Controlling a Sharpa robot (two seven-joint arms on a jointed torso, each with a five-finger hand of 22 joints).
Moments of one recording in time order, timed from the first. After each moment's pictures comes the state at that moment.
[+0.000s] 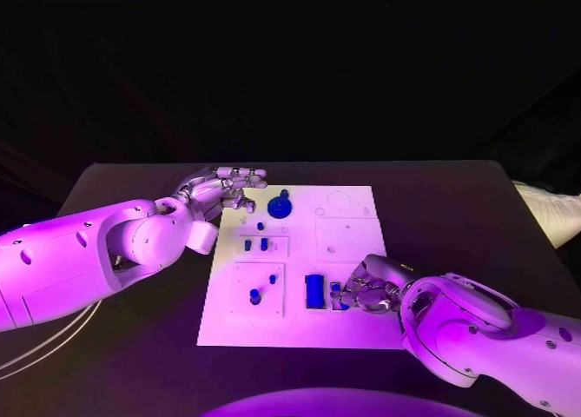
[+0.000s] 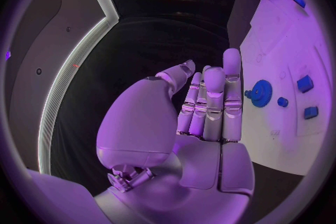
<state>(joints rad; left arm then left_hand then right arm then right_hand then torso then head) 1.16 -0.90 -0.02 1.54 0.05 -0.15 0.26 1.33 -0.10 0.48 -0.05 0.09 0.96 0.21 0.13 0.07 1.04 0.13 0.26 0.09 1.25 0.04 1.10 0.64 0.17 1.18 0.13 0.60 0.91 0.87 -0.95 0.04 1.97 -1.40 -0.36 -0.69 1.21 -0.04 0.05 0.29 0.38 1.18 0.06 0.14 0.34 1.42 -0.02 1.06 1.26 1.47 -0.07 1.44 1.31 0.03 1.47 0.04 1.50 1.31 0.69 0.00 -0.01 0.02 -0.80</state>
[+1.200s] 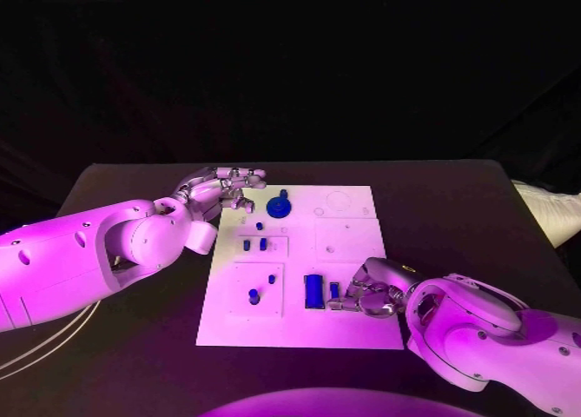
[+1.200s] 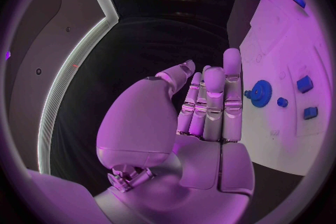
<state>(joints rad) 1.16 -0.91 -0.02 1.54 0.04 -0.14 0.26 1.33 -0.10 0.48 -0.05 0.09 0.96 0.21 0.13 0.07 1.04 0.13 0.26 0.09 1.25 0.04 1.10 0.64 0.17 1.18 0.13 0.60 0.91 0.87 -0.99 0.04 1.99 -1.44 -0.30 -0.66 1.20 -0.02 -0.12 0.26 0.19 1.19 0.05 0.20 0.38 1.45 -0.02 1.12 1.30 1.46 -0.08 1.46 1.31 0.03 1.47 0.04 1.51 1.31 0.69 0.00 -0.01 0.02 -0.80</state>
